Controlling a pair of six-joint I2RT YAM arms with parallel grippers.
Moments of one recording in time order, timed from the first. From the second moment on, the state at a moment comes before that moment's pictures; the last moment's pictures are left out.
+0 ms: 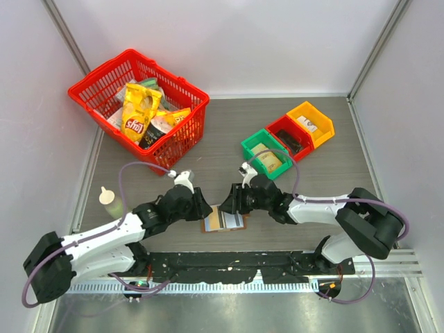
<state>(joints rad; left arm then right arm) -0.89 0.94 0.45 -0.20 -0.16 -0.87 0.87 1.44 0.53 0.38 -0.23 0.76</state>
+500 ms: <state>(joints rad) -0.89 1.12 0.42 -0.09 -0.11 -0.92 0.85 1.55 0.42 0.64 -0.32 0.90</state>
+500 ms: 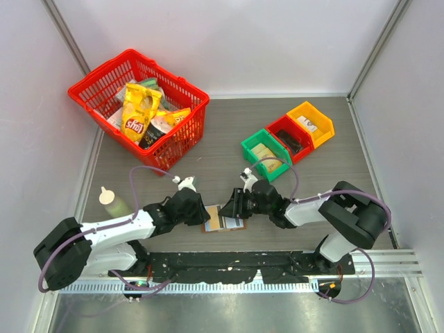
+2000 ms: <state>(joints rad) -0.89 1.19 0.42 -0.08 -0.14 -0.94 0.80 1.82 0.37 1.12 -0.50 1.07</state>
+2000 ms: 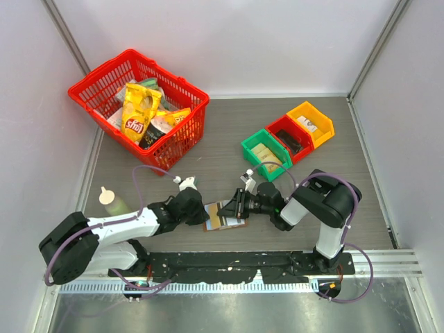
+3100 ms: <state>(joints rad) -0.89 1.09 0.45 -0.10 -0.08 -0.92 0.74 1.82 0.32 1.12 -0.58 1.06</state>
